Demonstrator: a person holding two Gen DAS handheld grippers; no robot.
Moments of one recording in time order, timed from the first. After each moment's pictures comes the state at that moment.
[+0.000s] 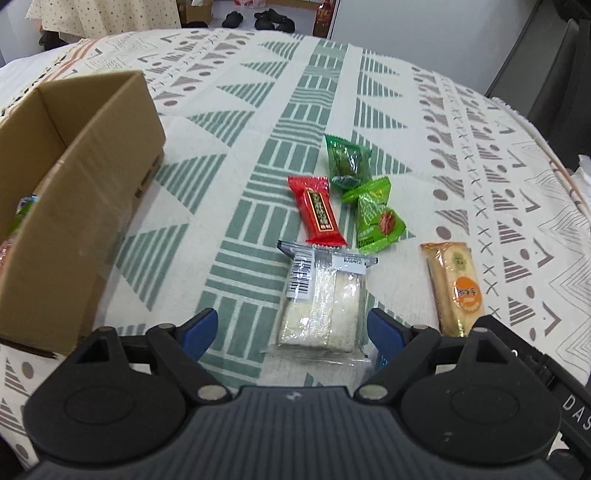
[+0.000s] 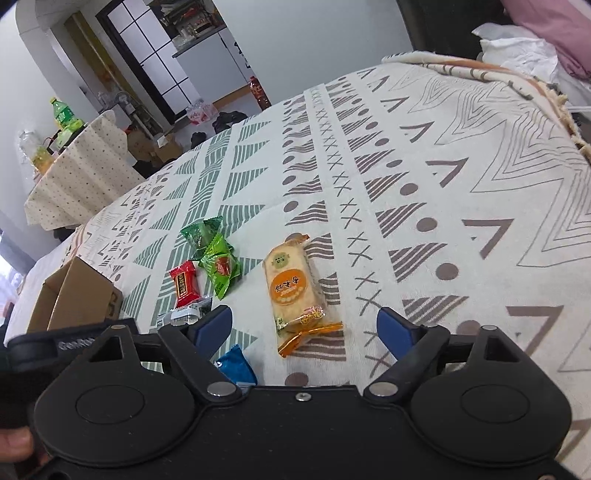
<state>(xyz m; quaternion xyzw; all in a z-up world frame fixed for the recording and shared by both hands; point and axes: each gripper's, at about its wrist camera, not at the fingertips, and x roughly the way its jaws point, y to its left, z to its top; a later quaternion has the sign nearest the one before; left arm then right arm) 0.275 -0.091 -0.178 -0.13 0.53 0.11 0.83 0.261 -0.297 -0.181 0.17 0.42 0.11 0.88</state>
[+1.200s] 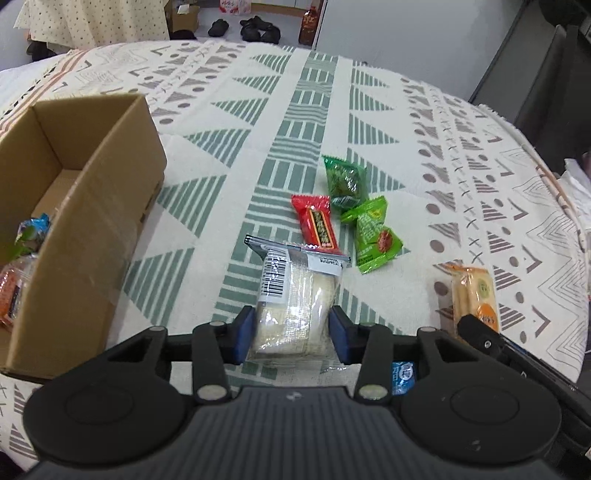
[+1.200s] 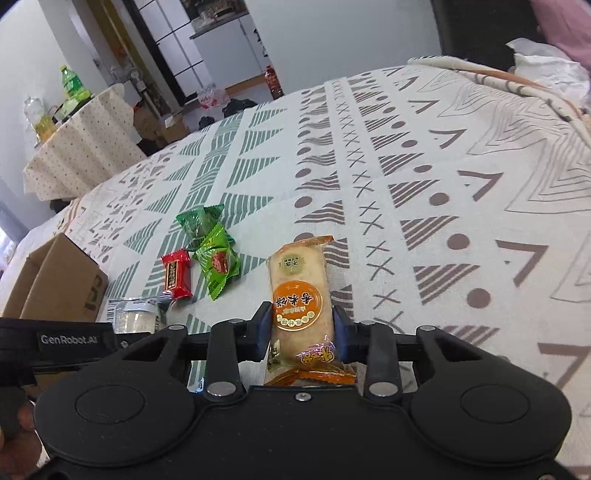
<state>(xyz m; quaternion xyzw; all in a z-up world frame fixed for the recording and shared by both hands) 0.274 -0.072 -0.160 -0.13 0.51 0.08 0.85 0.277 -0.281 -0.189 0.12 0.42 0.12 0.89</state>
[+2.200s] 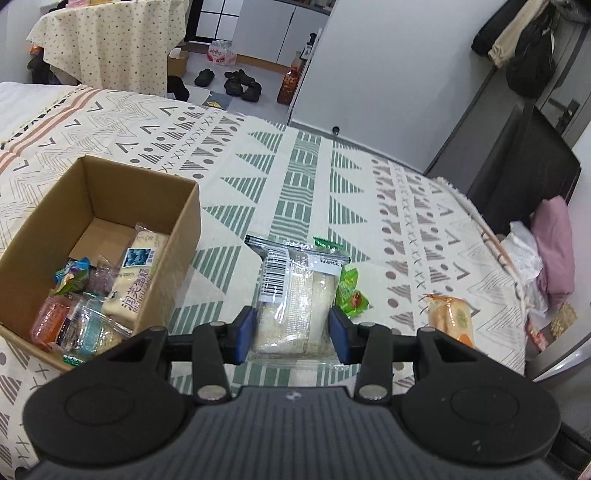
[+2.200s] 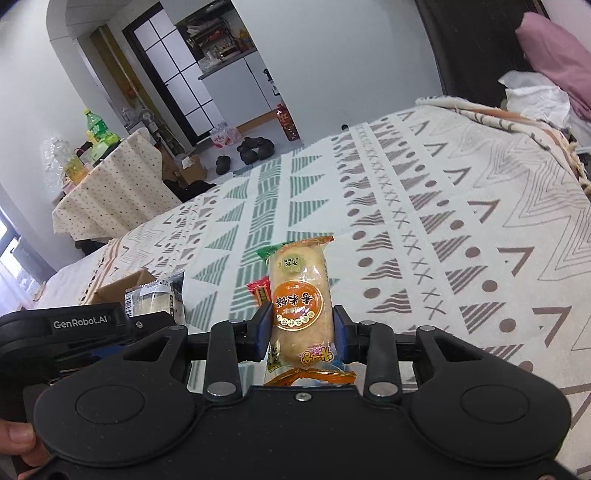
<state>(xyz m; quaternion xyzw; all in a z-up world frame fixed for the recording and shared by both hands) 0.225 -0.022 -0.085 -0.18 0.42 0.04 0.89 0.222 -0.246 -0.114 0.16 0.37 0.12 0.91</state>
